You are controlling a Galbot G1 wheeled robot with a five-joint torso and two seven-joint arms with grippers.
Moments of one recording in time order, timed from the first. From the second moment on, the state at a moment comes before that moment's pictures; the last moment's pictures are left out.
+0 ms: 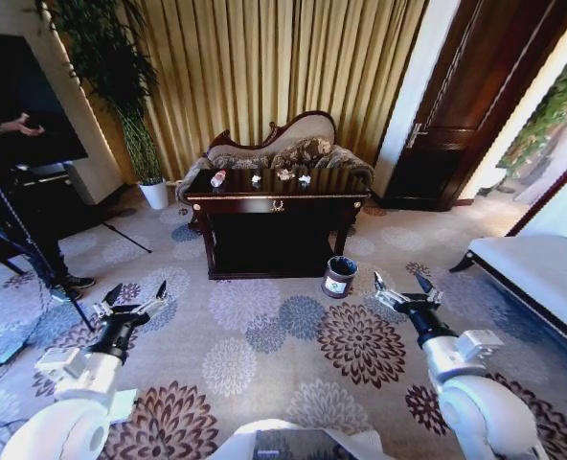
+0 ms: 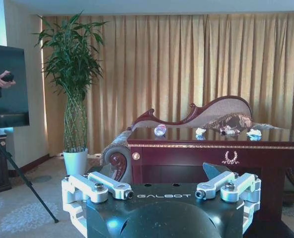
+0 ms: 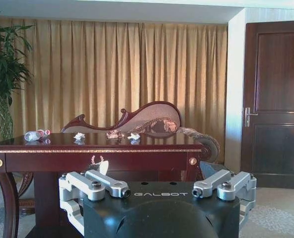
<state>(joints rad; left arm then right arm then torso) 1.79 -1.32 -0.93 -2.49 -0.46 0.32 -0.02 -1.72 1.28 0.85 2.43 0.43 -0.28 0.05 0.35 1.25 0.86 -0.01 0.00</state>
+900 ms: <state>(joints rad) 1.79 -1.32 -0.93 -2.49 -0.46 0.32 -0.02 -1.72 1.28 0.84 2.42 0.43 -0.28 0.05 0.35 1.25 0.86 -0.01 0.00</state>
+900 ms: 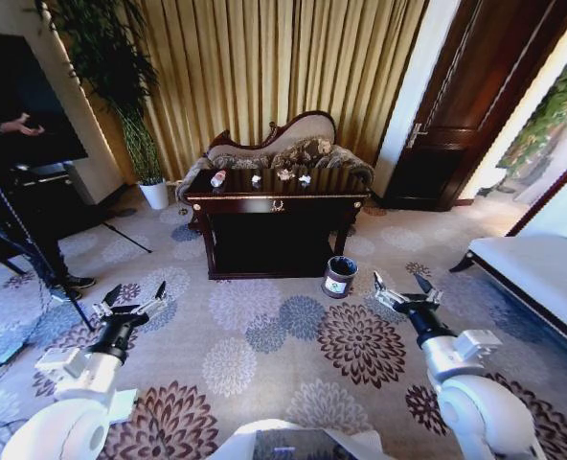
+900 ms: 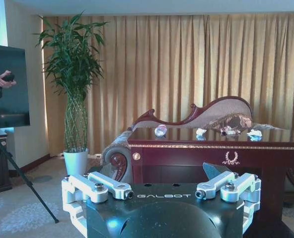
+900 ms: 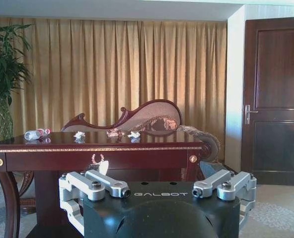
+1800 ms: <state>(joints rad) 1.78 -1.33 -0.93 -2.49 -0.46 0.32 -0.01 -1.73 1.28 0.85 2.43 0.45 -0.28 0.05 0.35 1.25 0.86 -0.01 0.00</state>
